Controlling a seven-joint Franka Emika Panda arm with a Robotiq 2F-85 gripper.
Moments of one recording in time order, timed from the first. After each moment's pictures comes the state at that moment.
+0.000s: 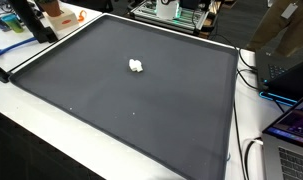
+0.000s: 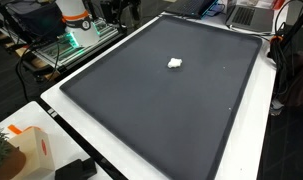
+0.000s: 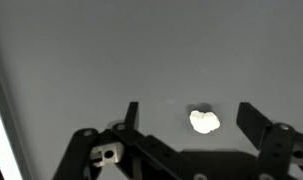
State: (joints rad) arm -0.02 -0.39 -0.09 -2.68 0.07 2.41 -0.25
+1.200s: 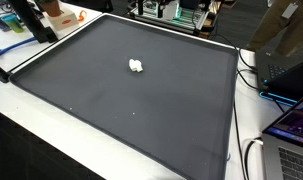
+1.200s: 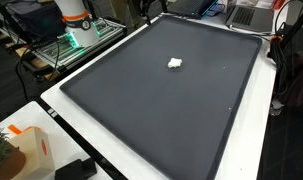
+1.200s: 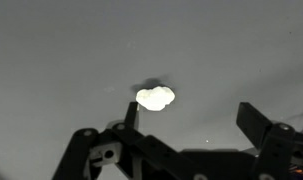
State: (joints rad) arm 0.10 -0.31 0.10 -2.71 0.22 2.69 0.23
